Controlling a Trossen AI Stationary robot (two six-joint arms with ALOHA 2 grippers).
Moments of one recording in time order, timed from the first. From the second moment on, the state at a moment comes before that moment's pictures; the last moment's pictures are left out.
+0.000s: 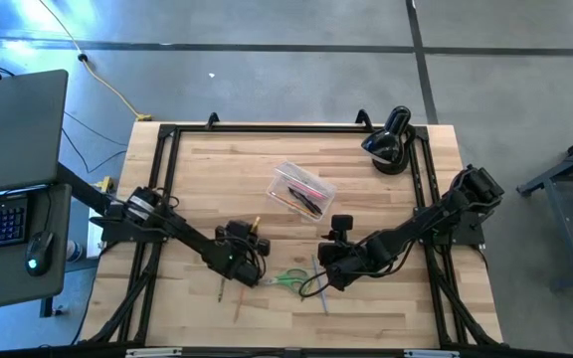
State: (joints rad) left arm -0.46 2.03 0.95 -0.52 -0.95 -1.84; right arm 0.50 1.68 1.14 -0.63 0.64 0.33
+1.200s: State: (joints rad) left arm -0.04 1.82 1.25 -0.29 -0.29 -0.38; right arm 0.61 1.68 1.13 -0.87 0.64 0.64
